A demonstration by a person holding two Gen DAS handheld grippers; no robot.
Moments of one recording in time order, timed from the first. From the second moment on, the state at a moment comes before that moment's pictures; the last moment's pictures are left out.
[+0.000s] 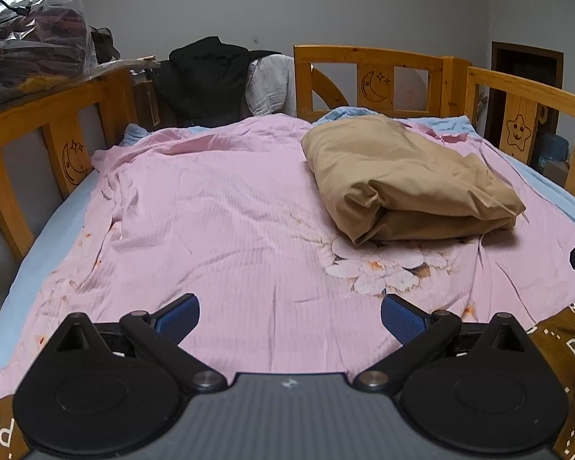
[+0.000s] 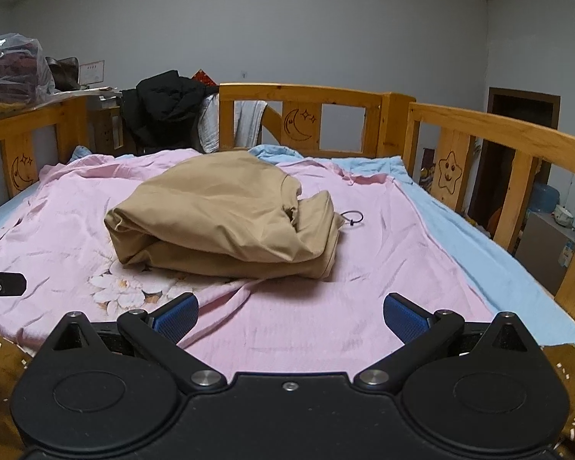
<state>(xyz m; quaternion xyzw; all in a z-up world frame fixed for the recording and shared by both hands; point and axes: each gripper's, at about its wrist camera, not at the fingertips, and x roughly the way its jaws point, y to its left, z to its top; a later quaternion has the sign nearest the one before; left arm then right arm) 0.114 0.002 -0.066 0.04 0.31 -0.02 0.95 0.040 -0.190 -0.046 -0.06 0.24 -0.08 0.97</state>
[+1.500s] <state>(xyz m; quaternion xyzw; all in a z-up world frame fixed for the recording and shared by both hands) 0.114 0.004 -0.074 0.05 0.33 -0.02 0.94 0.044 -0.192 -0.053 -0.05 0.25 -0.09 0.96</state>
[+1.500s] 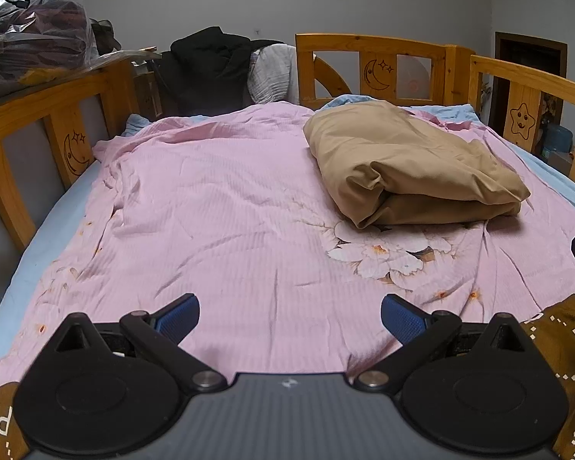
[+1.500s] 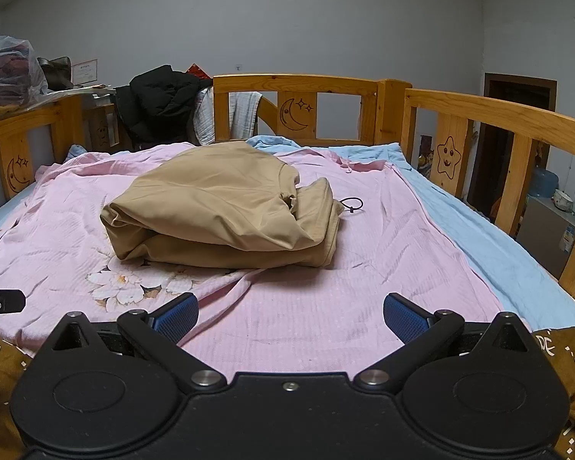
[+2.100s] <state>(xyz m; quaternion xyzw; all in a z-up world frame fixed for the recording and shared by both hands) 0.114 0.007 -0.075 0.04 0.33 -0.01 0.94 0.045 -0.190 -0.054 -0.05 0.25 -0.09 0.96</state>
